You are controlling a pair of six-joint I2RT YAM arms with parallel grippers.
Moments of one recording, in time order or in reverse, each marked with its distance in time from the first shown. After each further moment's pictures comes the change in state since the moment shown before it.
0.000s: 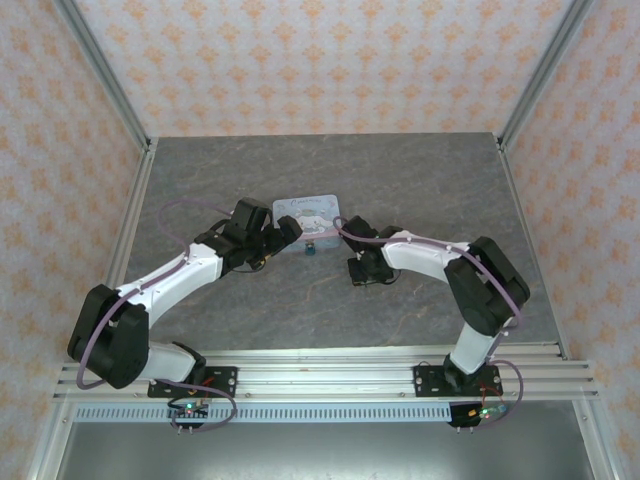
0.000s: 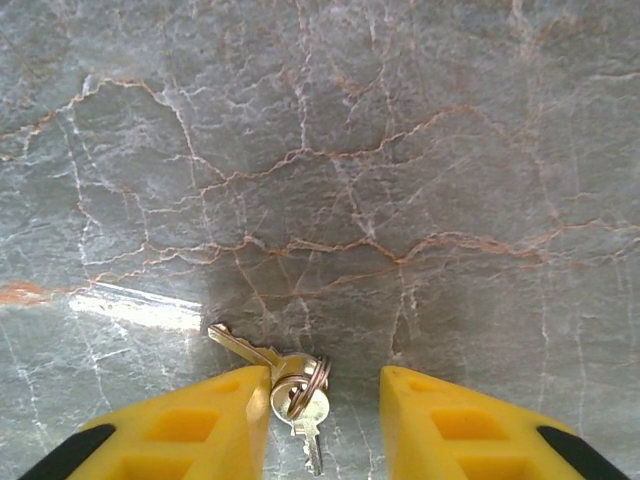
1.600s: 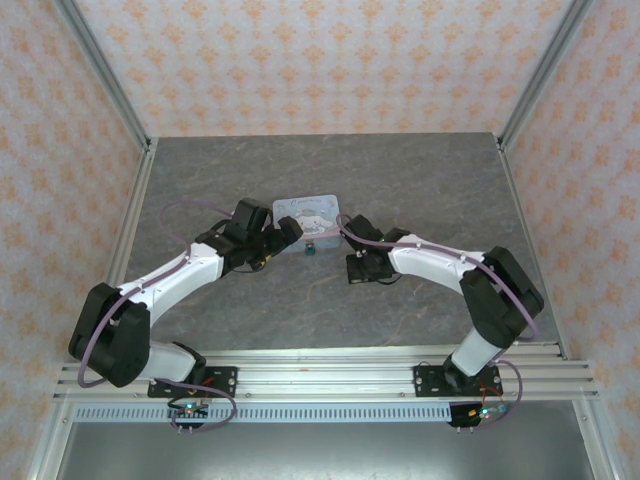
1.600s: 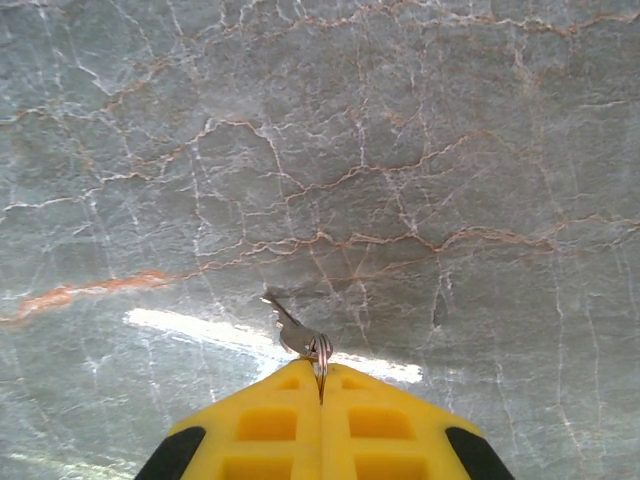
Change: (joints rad) left arm -0.001 0.008 0.000 0.000 0.008 -0.001; right arm 0.019 -0.103 -0.029 0.042 -0.022 0.063
